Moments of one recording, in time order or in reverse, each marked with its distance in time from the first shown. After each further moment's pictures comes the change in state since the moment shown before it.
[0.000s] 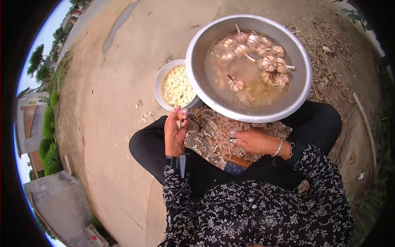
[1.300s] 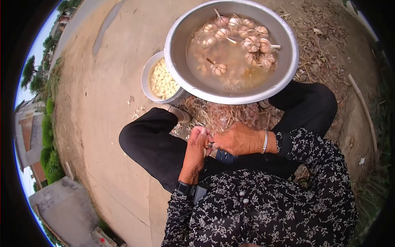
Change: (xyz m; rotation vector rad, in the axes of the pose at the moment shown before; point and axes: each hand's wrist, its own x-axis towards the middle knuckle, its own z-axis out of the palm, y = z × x) left_hand -0.136 -0.075 0.056 0.673 -0.079 -0.100; right_hand -0.018 -0.014 0.029 -0.232 0.322 -0.491
